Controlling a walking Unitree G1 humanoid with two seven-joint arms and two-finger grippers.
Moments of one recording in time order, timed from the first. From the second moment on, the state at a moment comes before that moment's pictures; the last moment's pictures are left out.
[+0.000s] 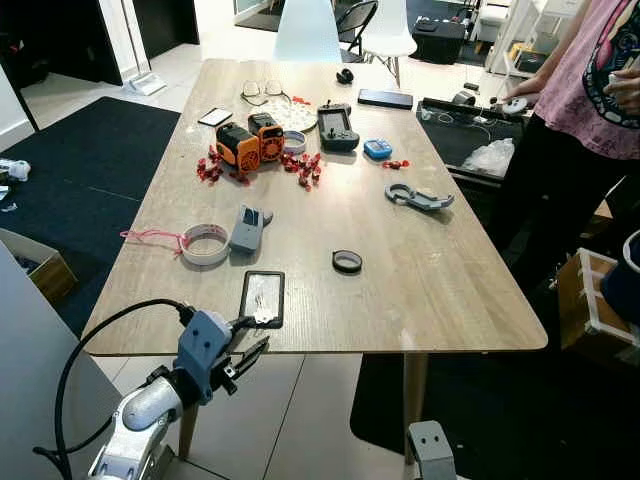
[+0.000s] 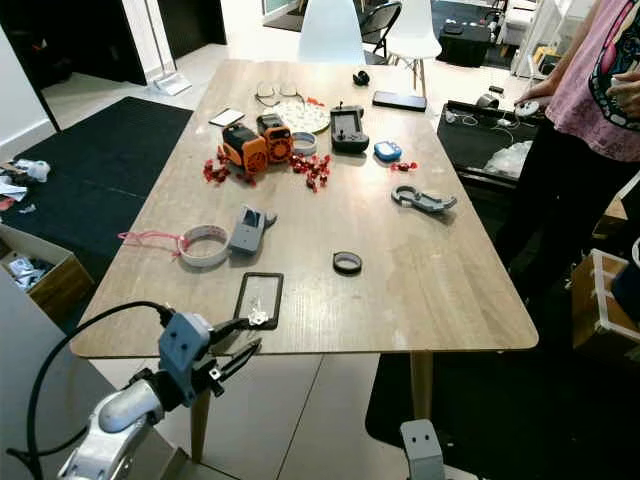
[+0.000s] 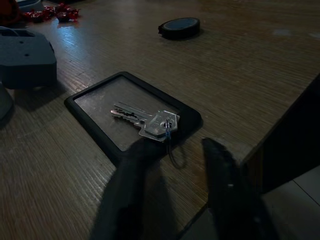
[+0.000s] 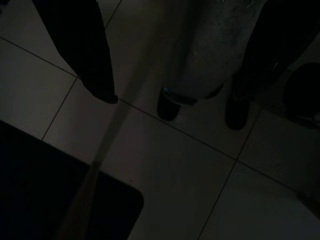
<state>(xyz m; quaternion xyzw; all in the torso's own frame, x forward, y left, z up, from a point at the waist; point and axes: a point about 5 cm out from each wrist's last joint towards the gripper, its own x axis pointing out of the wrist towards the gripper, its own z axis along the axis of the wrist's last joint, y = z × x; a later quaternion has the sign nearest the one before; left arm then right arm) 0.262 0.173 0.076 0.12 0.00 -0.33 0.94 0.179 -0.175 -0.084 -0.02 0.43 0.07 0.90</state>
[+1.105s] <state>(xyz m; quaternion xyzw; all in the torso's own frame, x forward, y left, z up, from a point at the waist) 0.263 0.168 0.076 0.12 0.00 -0.33 0.94 0.180 -0.175 -0.083 -0.02 0.43 0.08 0.90</state>
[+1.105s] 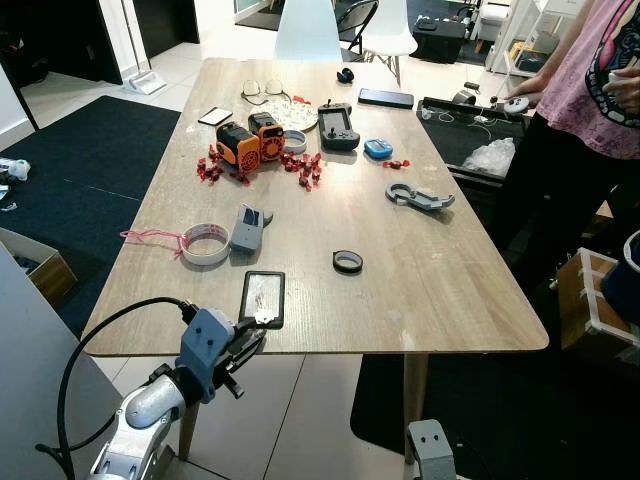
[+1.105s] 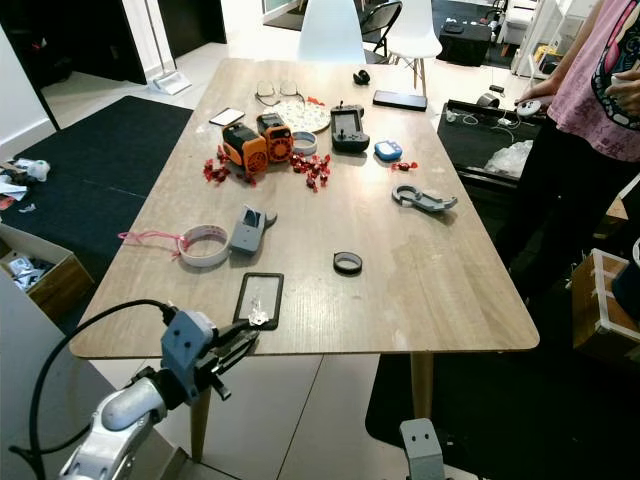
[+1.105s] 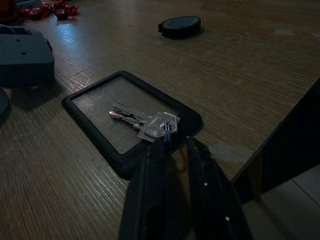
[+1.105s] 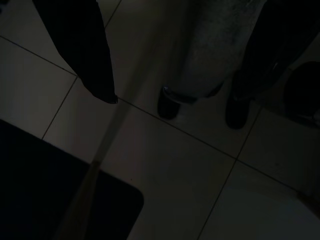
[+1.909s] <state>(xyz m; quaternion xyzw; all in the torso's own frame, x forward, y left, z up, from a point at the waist) 0.264 0.167 0.077 0.12 0.00 -0.32 0.94 0.181 -0.175 -0.083 -0.02 0.43 0.08 0.90</state>
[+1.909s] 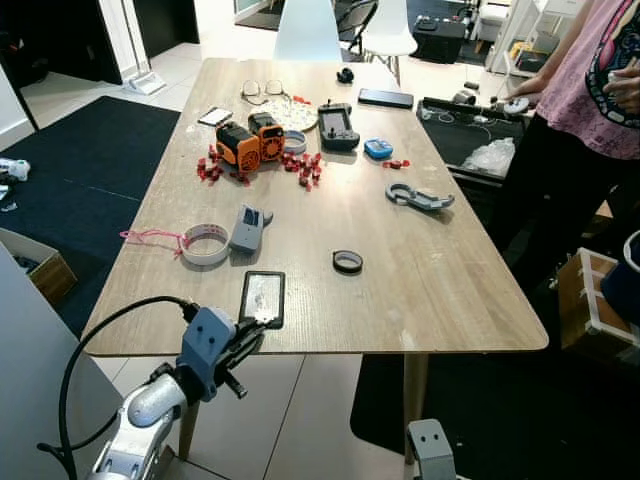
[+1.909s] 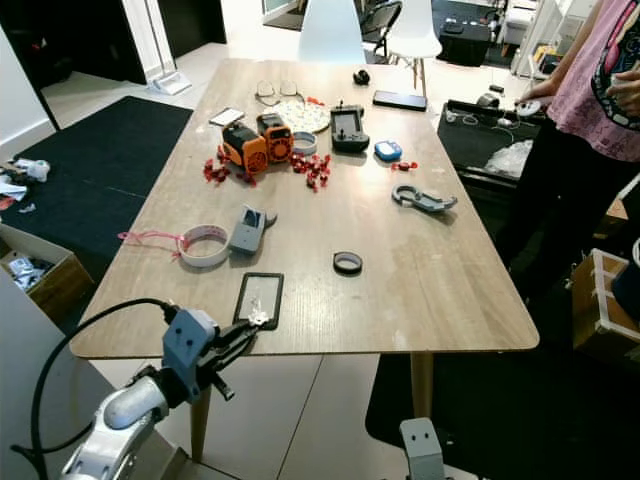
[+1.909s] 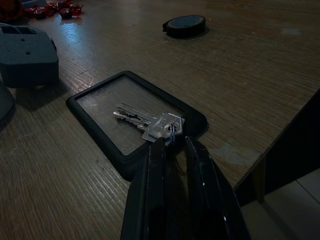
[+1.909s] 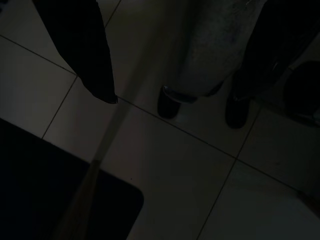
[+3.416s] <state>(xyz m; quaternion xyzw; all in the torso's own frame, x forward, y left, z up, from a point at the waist) 0.270 0.194 0.177 -0.03 -0.05 -0.43 0.90 0.184 -0.172 -0.082 -0.02 0.43 0.08 0.90</state>
